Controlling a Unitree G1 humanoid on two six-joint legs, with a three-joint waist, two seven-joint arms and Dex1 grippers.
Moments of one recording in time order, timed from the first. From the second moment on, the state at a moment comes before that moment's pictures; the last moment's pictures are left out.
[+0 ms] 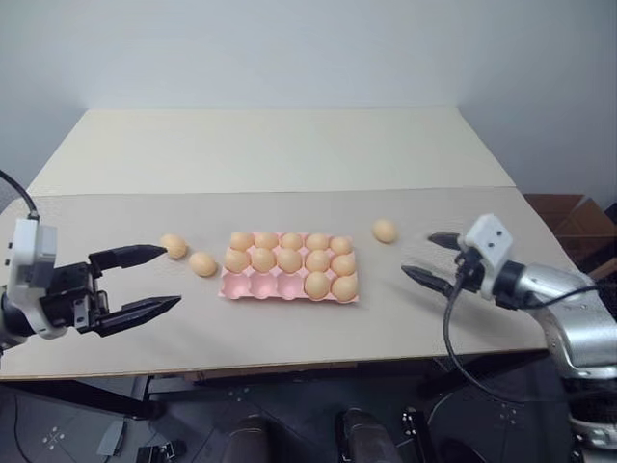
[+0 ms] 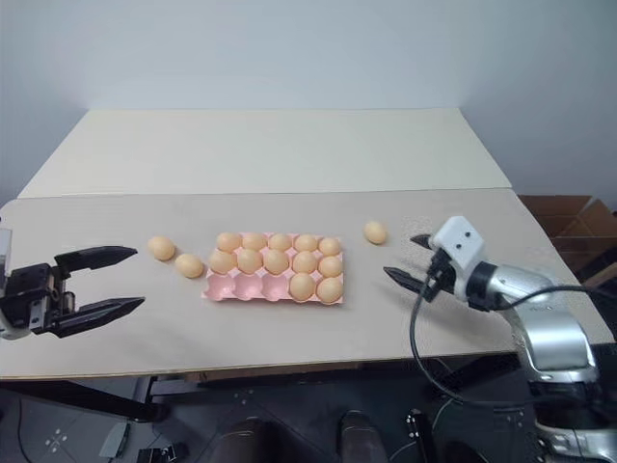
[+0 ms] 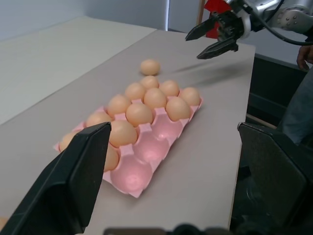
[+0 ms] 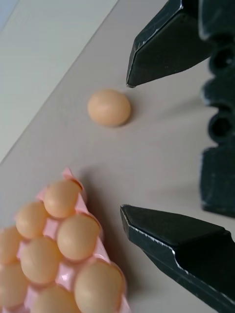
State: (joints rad) left arm 0.03 0.94 0.60 -0.28 -0.83 0.50 -1.26; right arm -0.42 -0.67 -0.05 -0.06 0.24 0.46 0.75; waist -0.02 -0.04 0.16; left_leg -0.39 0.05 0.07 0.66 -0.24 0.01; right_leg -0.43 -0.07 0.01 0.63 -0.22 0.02
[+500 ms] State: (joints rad) left arm 0.02 0.87 0.59 -0.31 -0.83 0.49 -1.18; right arm -0.81 -0.44 0.11 0.61 0.03 0.41 0.58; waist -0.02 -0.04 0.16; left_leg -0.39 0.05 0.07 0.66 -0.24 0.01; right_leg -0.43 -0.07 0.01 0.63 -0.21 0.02
